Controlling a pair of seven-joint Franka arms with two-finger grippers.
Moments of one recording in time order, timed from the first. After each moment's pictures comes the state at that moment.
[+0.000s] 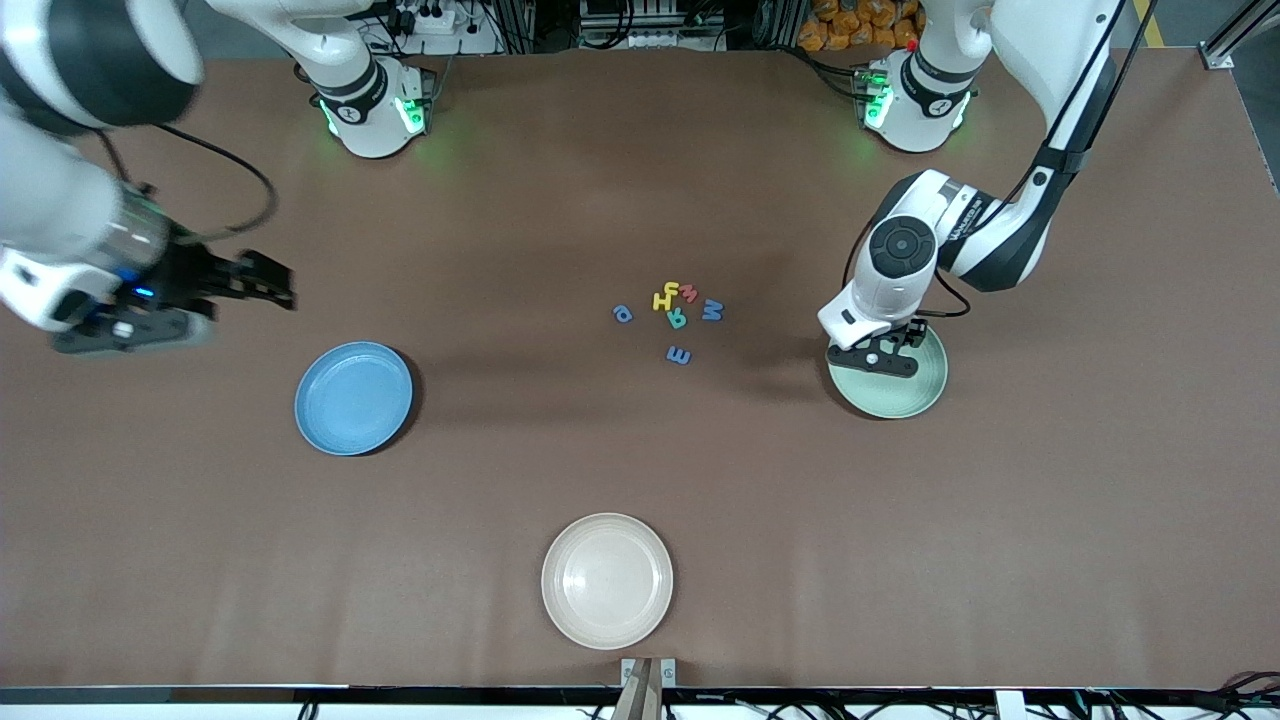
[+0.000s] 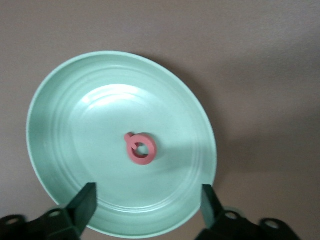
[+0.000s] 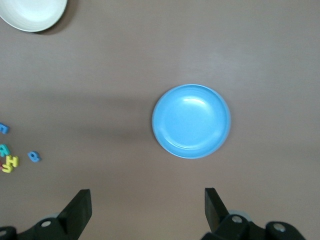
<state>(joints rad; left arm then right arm) -0.14 0.30 -0.27 -2.23 0.32 2.36 -0.42 0.07 0.13 0.13 -1.60 0.05 1.66 0.10</state>
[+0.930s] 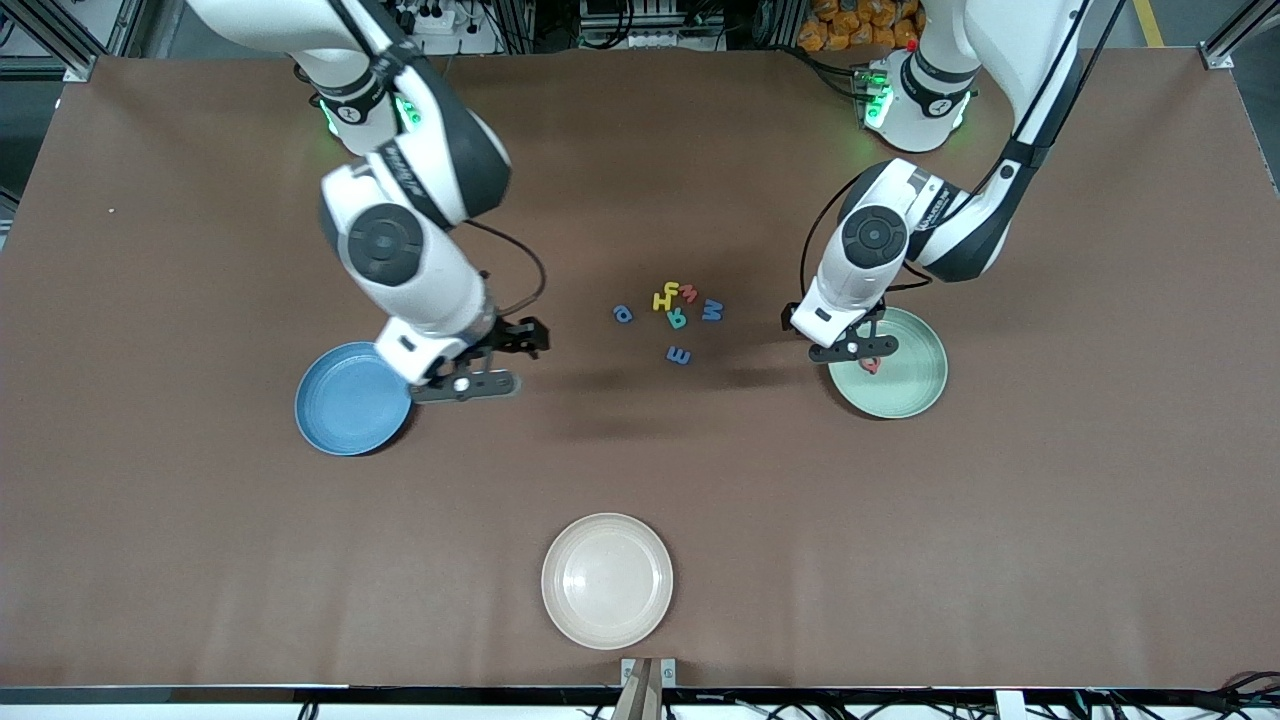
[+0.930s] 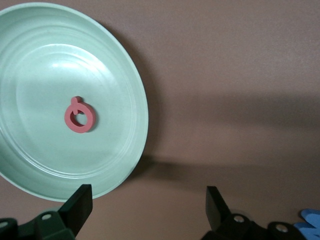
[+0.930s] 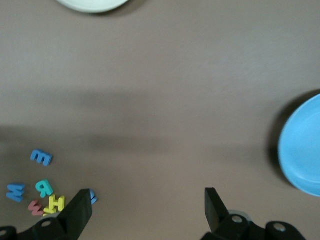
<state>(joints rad) -0.19 0.31 -0.31 -2.21 0.19 2.36 -0.71 0.40 0.42 0.17 -1.61 0.02 1.99 0.46</state>
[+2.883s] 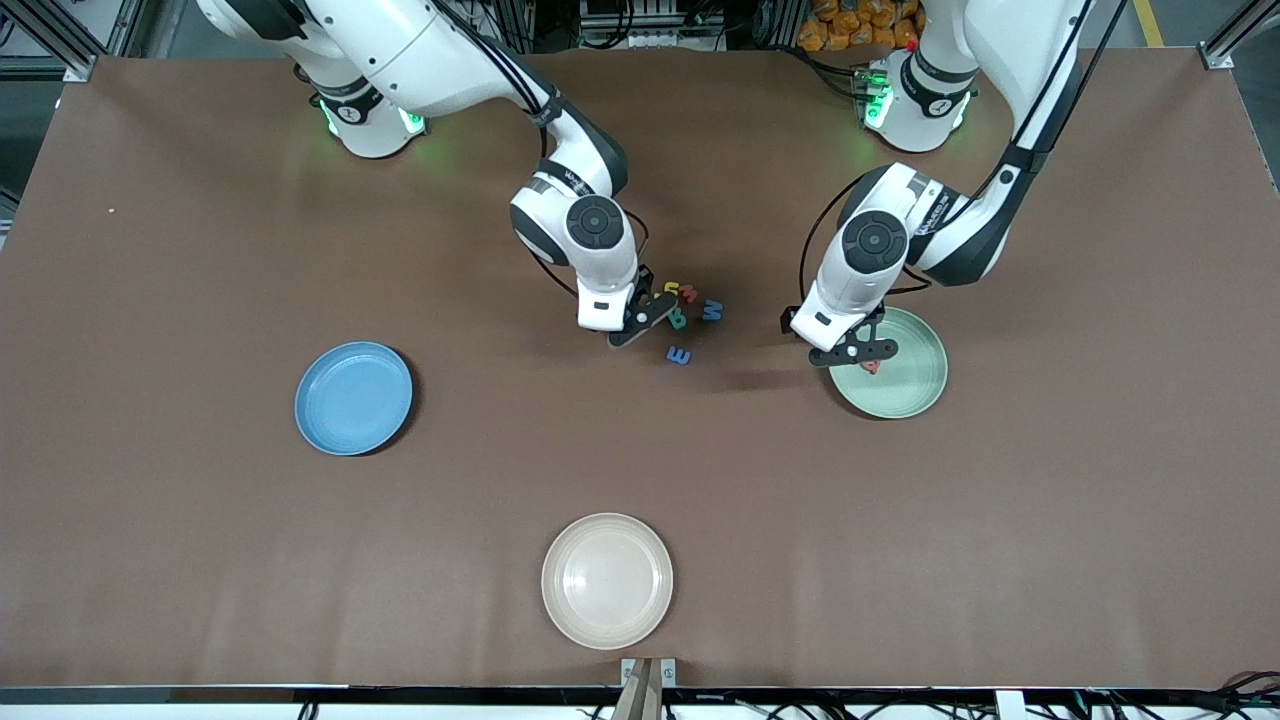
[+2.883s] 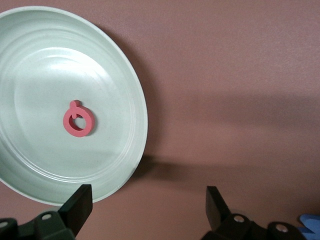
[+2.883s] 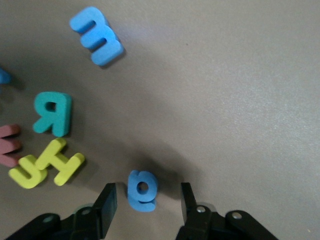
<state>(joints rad) -0.18 0.32 -0.31 -2.20 0.19 2.36 -0.71 0.59 0.66 0.26 -1.83 -0.14 2.42 0.27</state>
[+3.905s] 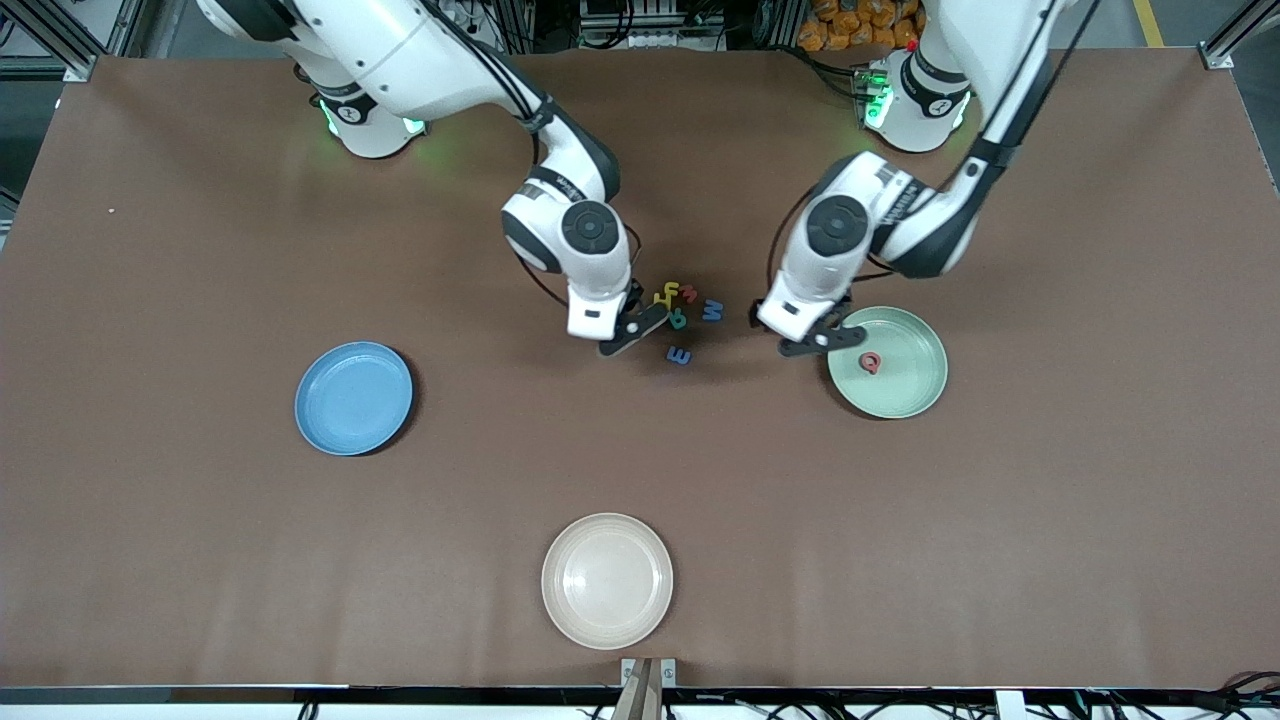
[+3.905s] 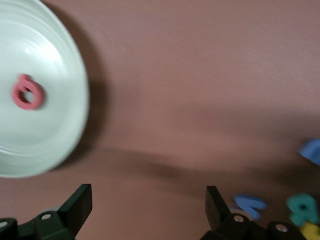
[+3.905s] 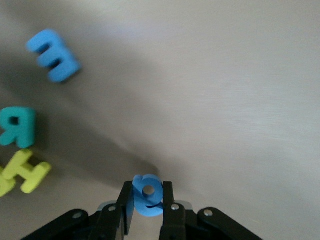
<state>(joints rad) -0.30 0.34 -0.33 -2.14 0.14 2.37 -0.88 0.52 0.61 0.26 -1.80 -0.18 2.33 0.29</state>
